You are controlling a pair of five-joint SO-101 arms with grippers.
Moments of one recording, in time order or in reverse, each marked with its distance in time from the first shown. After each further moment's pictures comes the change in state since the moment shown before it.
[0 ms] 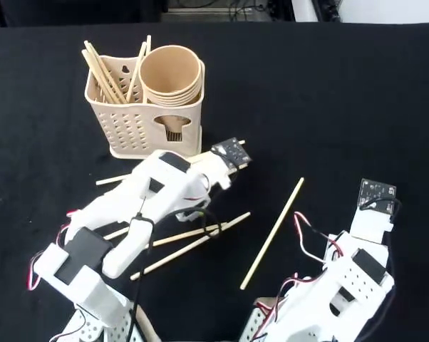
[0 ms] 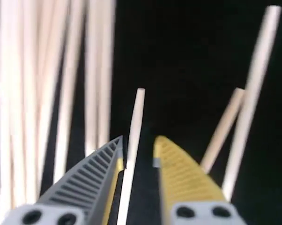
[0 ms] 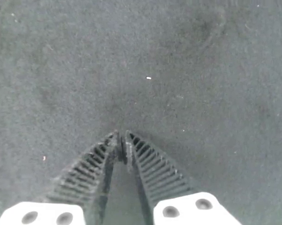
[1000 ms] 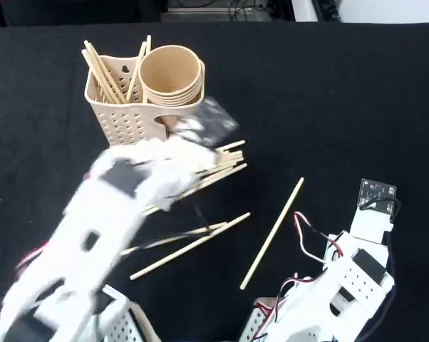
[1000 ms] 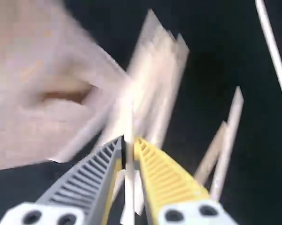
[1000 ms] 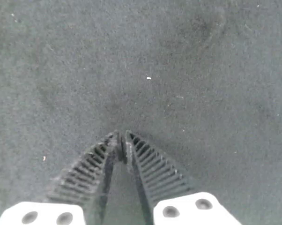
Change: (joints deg) left arm -4.2 -47.6 -3.0 15.0 10.2; right arm 0.0 0.0 0.0 0.0 0.0
